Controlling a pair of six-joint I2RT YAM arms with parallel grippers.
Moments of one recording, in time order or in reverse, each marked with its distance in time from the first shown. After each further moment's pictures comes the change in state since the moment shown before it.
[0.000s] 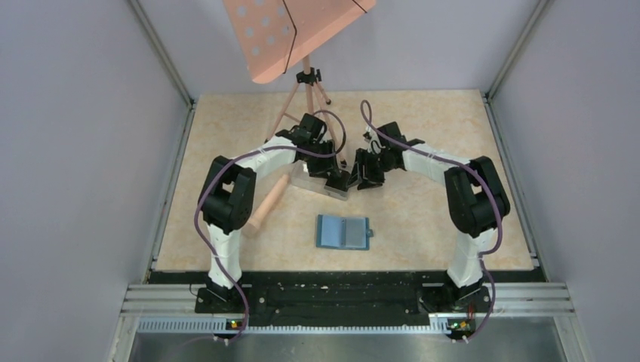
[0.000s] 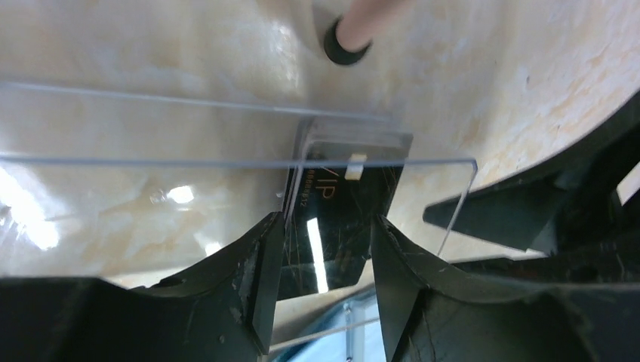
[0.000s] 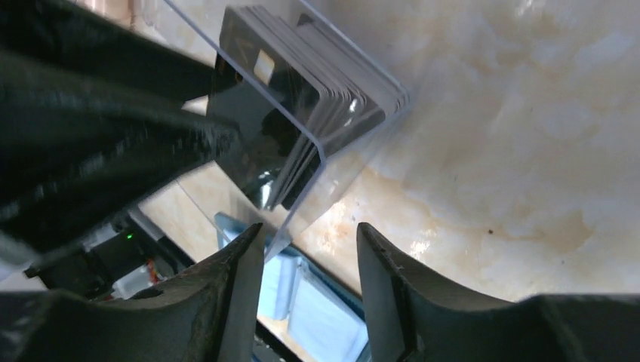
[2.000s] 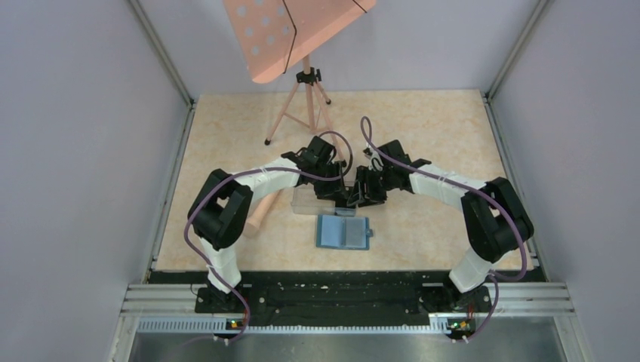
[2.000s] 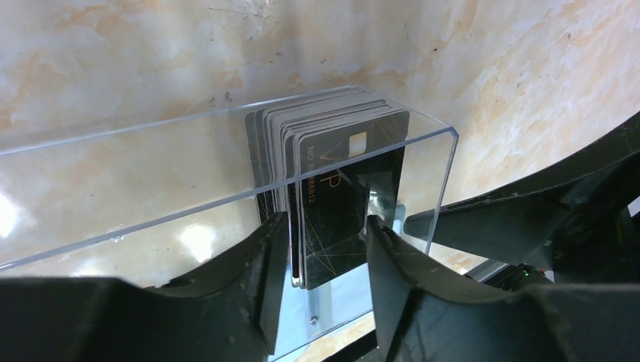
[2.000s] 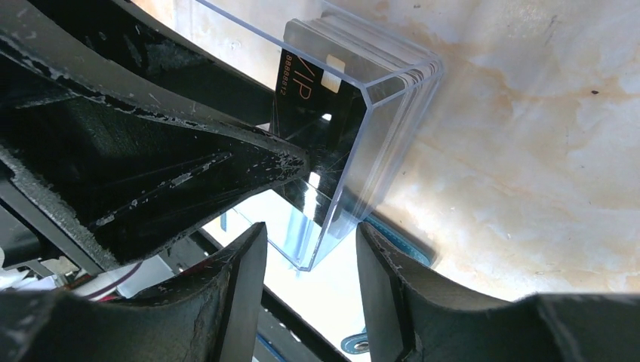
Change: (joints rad) left arm -0.145 -0.173 -0.270 0.108 -0.024 -0.137; right arm 0.087 -0.211 -0.231 0.058 0.030 0.036
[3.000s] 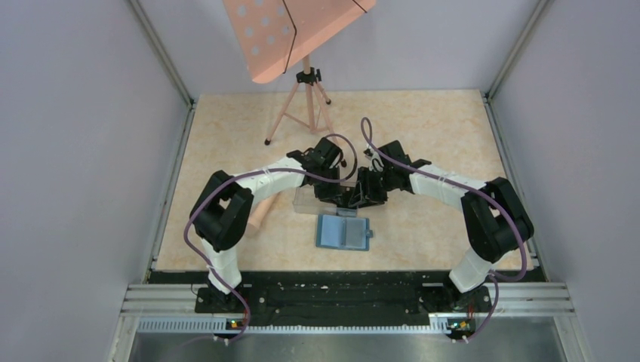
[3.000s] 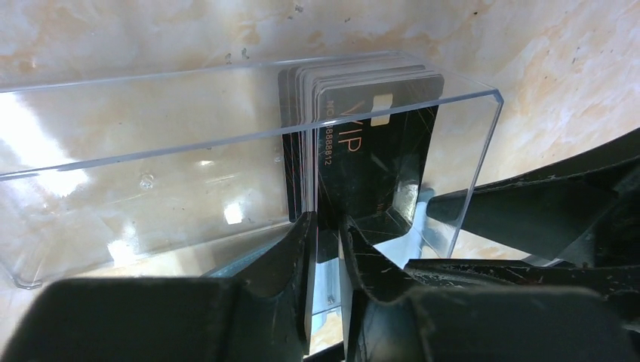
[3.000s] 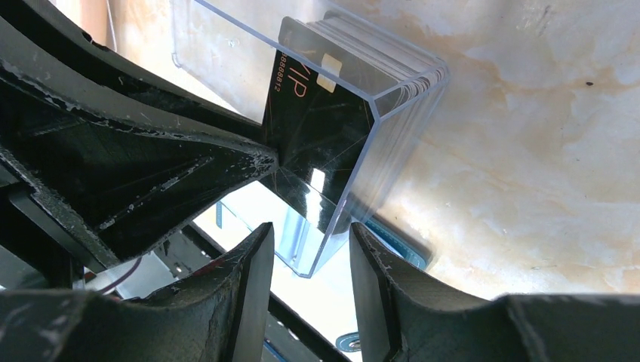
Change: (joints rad) left arm -0.048 0.000 0.053 -0.149 -0.099 0.024; right arm 0.000 -0.001 -0.005 -0.007 0.003 0.000
